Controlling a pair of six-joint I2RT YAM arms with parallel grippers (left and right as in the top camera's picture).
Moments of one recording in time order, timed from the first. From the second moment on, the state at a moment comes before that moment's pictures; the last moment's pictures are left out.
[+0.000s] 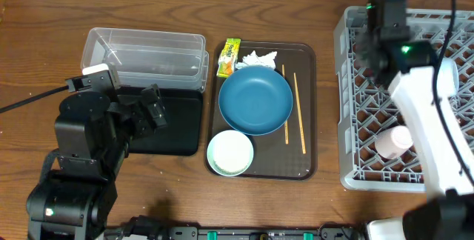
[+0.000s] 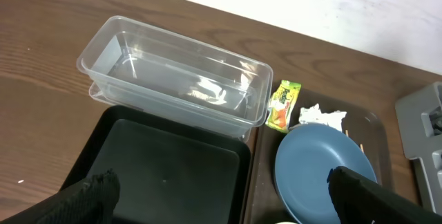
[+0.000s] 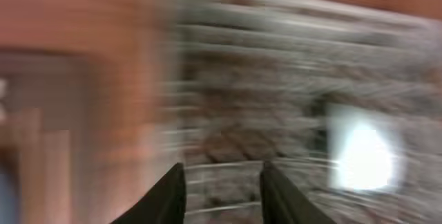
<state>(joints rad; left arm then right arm) -0.14 0.86 1.23 -0.97 -0.11 -0.36 0.19 1.58 1.48 -0.83 0.31 0.06</state>
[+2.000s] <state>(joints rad) -0.14 0.86 1.23 -0.98 -0.11 -0.36 0.32 1.55 1.47 -1.03 0.31 0.45</state>
